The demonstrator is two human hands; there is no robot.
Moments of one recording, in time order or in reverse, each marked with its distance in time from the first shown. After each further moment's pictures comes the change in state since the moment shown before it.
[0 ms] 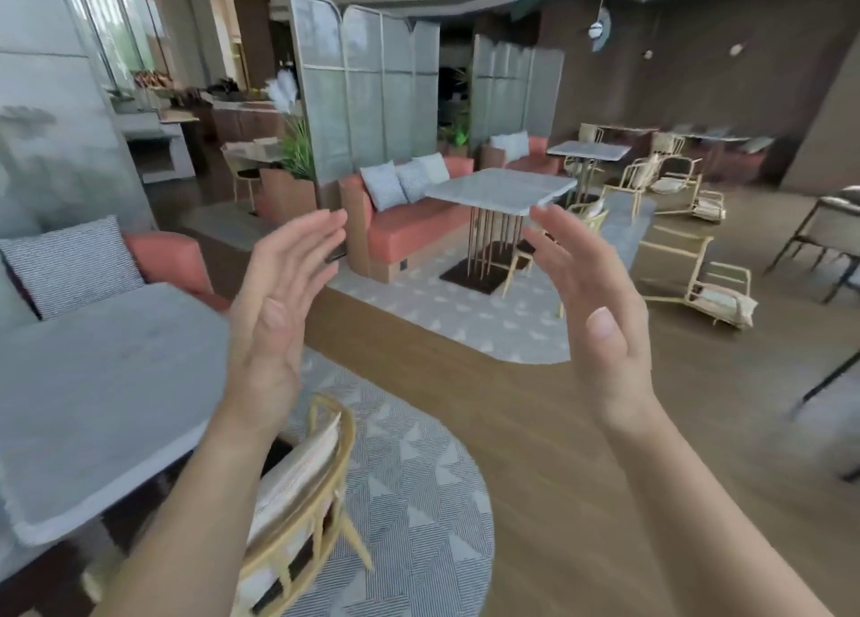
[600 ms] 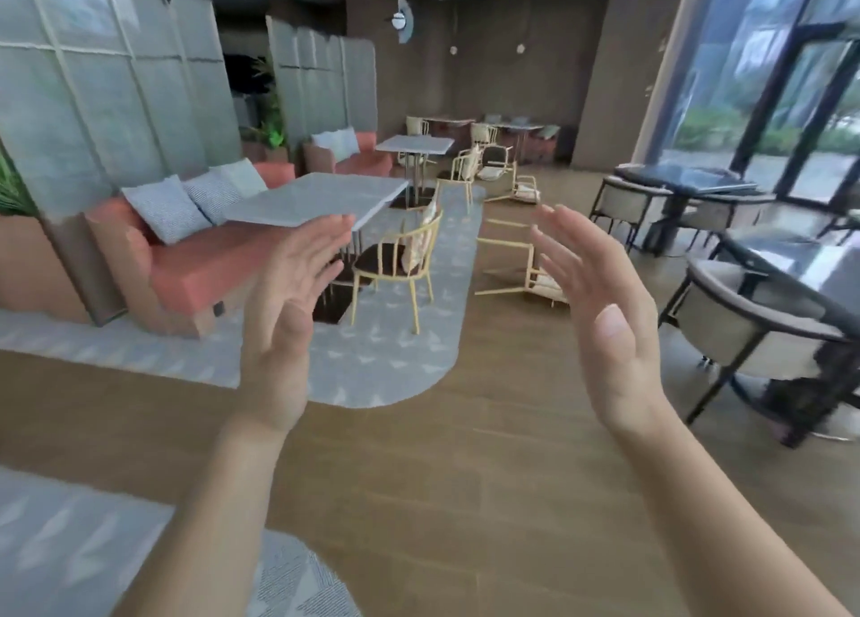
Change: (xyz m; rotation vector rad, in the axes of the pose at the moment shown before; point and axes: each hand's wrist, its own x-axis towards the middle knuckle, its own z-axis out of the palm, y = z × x) left_hand 0.278 -0.348 0.318 -0.349 -0.224 0.008; right_hand 0.135 0.251 -0.344 -0.369 0.248 0.080
